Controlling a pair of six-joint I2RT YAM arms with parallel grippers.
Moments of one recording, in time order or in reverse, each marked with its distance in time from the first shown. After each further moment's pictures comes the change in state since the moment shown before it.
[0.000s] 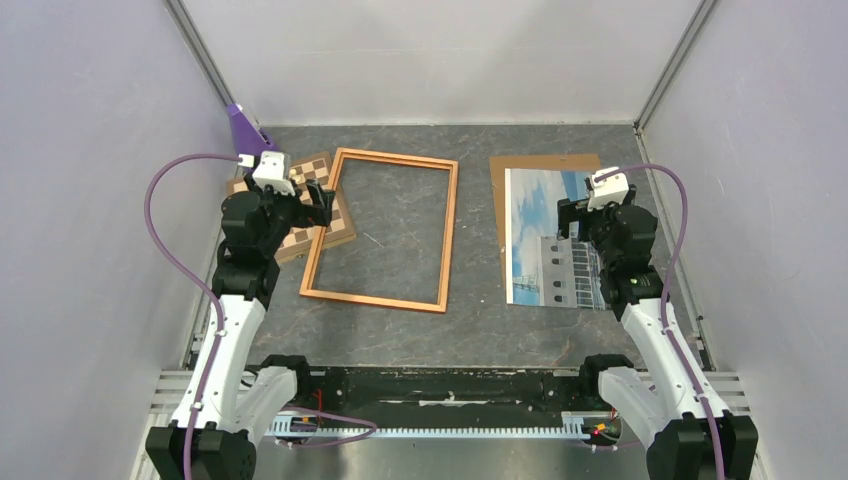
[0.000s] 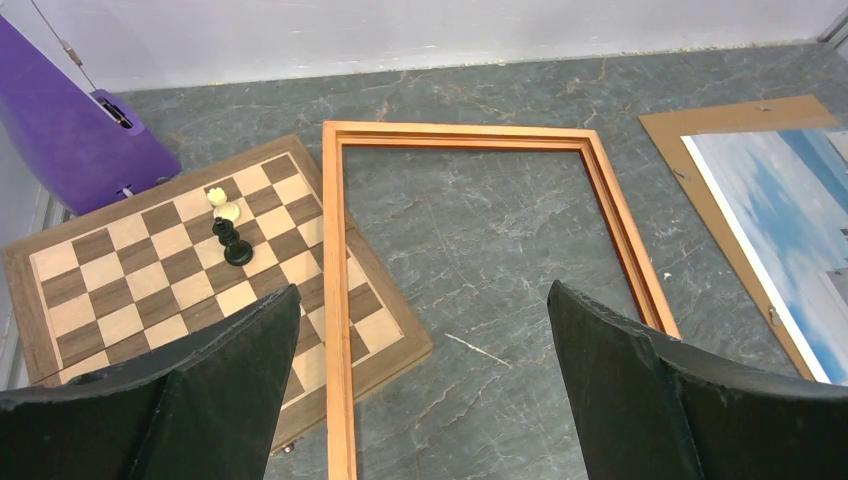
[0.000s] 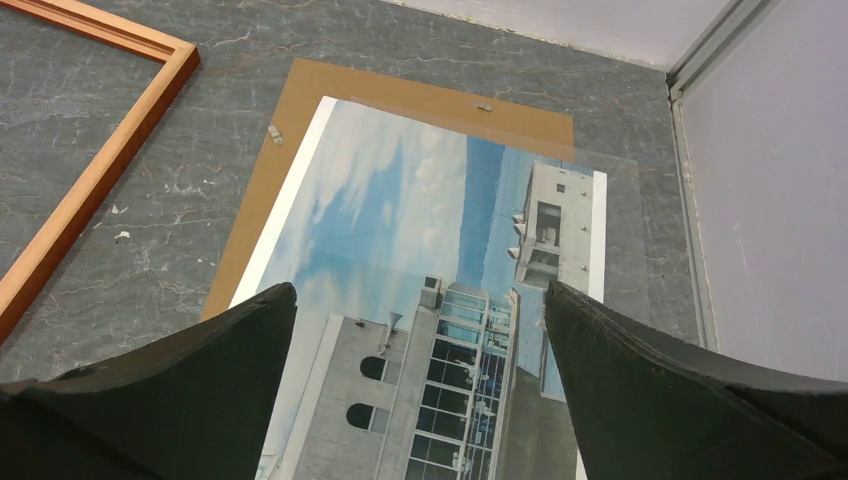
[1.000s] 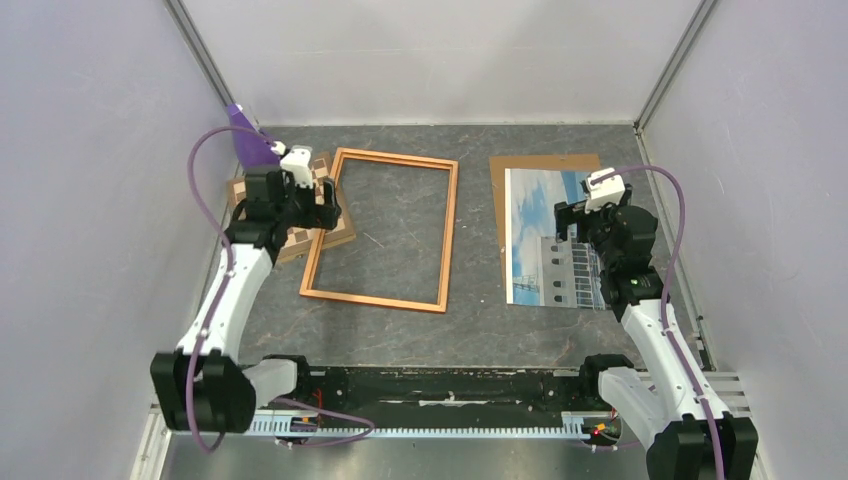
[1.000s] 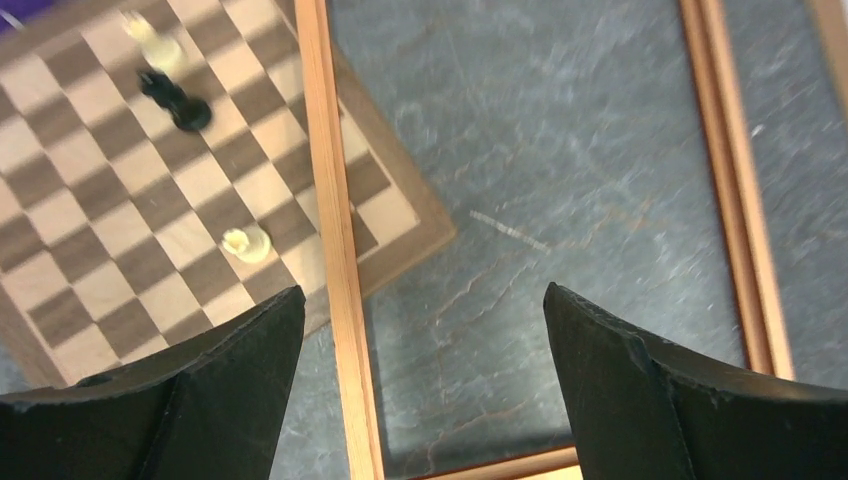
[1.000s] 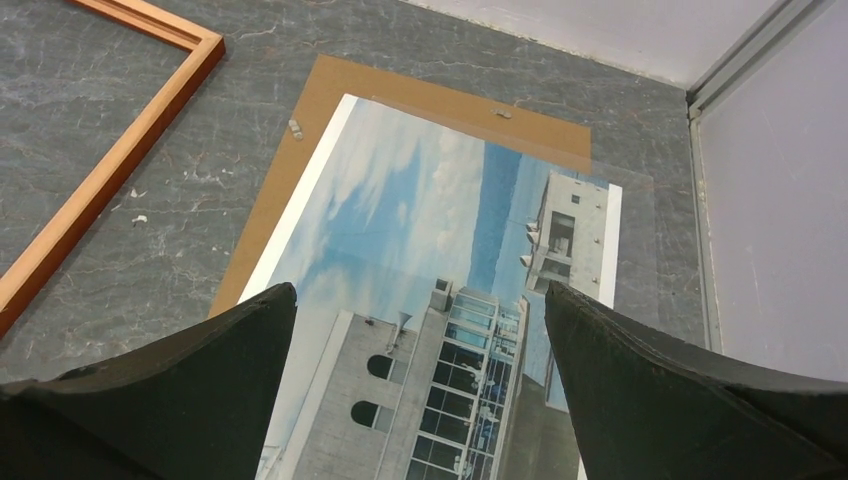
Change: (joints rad) left arm 0.000 0.258 0.163 -0.277 0.001 0.097; right arm 0.000 -0.006 -0.001 -0.009 -0.058 -0.030
